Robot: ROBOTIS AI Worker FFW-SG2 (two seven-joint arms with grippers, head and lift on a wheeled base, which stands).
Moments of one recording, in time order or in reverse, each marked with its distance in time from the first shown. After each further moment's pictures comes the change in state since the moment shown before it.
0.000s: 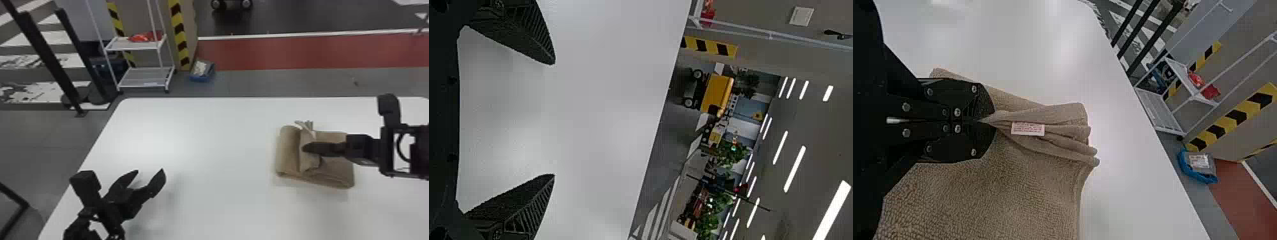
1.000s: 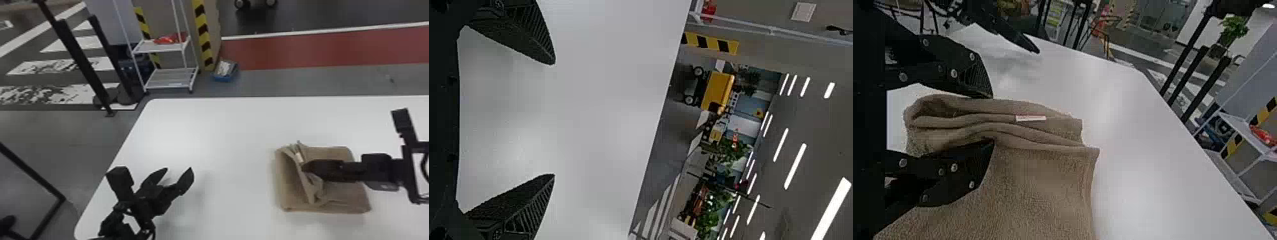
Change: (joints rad) left arm -0.003 -0.002 -0.014 -0.002 0.000 0.002 0.004; right arm 0.105 0.006 0.080 -0.157 -0.070 0.175 0.218
